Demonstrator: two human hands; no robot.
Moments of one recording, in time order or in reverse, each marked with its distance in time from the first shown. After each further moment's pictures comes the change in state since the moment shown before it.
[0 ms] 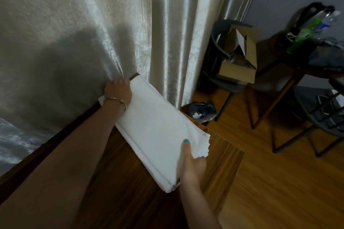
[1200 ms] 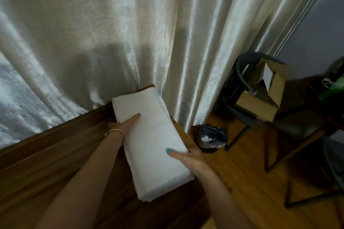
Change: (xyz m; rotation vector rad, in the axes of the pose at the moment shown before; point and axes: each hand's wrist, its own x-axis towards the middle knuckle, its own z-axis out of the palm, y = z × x) left_hand -0.098 0.032 0.002 -1.439 -0.221 -1.262; right_hand 0.070 -0.091 -0.024 -0.701 -0.742 -0.201
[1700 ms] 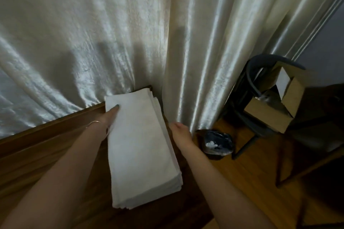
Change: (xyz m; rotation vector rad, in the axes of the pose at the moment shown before) left_hand -0.007 0.026 0.001 -0.223 -0.051 0.131; right_hand 0.072 -0.054 -0.017 -0.093 -0.043 -0.236
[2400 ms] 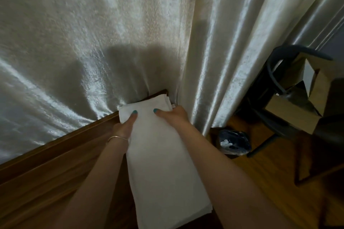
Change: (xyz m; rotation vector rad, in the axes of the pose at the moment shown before) left_hand 0.036 0.003 0.001 0.059 0.083 -0.027; right_hand 0.102 -0.063 0.074 0.032 -0.028 -0.019
